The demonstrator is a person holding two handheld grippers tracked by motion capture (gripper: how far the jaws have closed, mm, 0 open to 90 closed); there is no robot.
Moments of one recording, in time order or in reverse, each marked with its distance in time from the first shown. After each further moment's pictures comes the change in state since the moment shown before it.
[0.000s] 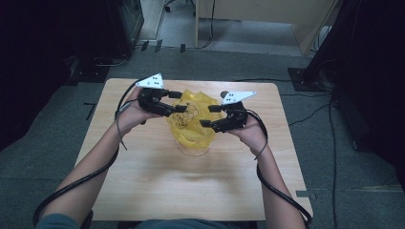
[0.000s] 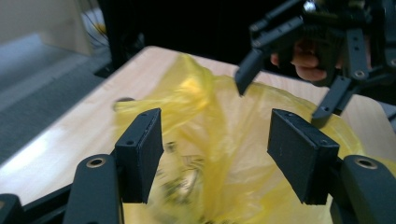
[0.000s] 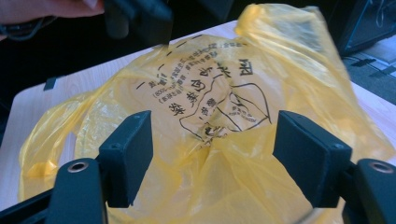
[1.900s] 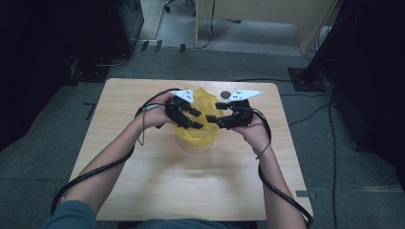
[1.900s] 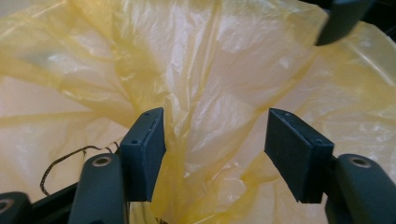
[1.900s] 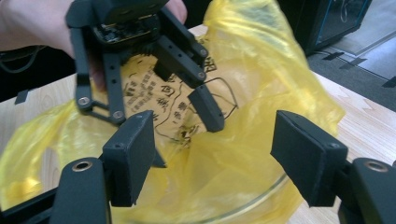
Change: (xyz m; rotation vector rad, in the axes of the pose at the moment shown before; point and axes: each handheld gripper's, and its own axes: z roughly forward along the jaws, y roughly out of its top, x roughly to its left) left arm 0.001 -0.013 0.073 0.273 -0.164 0.050; right arm -0.010 -0.004 -0.010 -0.020 -0.090 0.057
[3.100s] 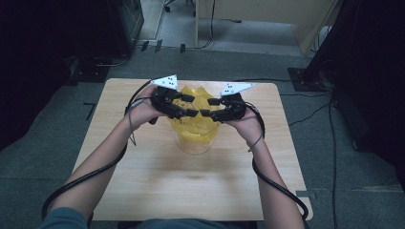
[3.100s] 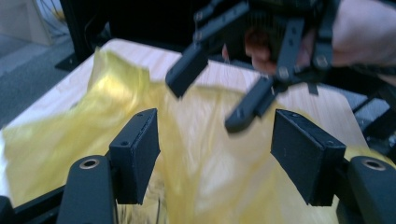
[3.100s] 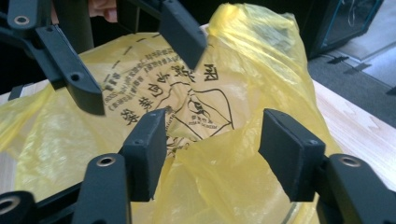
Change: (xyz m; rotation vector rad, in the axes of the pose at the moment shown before) left arm -0.015 0.005 -0.061 -0.234 0.067 -0.030; right arm -0.002 0.019 0.019 0.027 0.018 -0.056
